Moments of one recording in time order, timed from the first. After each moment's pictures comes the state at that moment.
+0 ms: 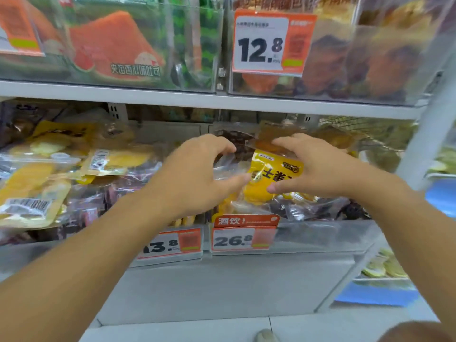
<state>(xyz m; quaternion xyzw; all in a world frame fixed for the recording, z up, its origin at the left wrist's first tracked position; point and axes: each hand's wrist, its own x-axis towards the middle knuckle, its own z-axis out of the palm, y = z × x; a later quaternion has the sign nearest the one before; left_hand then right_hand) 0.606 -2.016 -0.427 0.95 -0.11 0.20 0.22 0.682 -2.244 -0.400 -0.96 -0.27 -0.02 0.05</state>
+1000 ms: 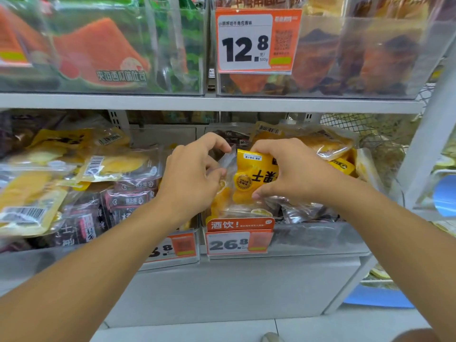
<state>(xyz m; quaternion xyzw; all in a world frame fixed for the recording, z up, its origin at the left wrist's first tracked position) 0.626 -2.030 -0.447 0.90 -0.05 0.28 0.33 0.685 -2.226 -0.415 -0.92 -0.36 -0.07 0.17</state>
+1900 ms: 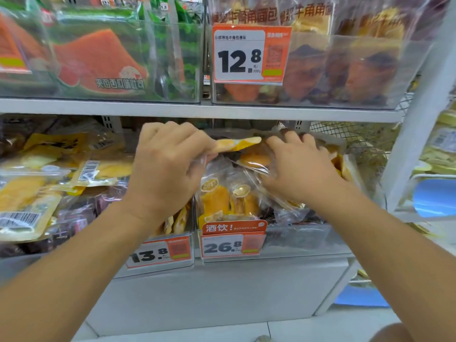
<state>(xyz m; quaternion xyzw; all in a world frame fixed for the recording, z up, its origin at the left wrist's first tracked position) 0.616 -2.005 -0.431 0.83 -0.22 0.50 0.08 0.680 -2.227 -0.412 -0.98 -0.15 -0.13 -0.02</state>
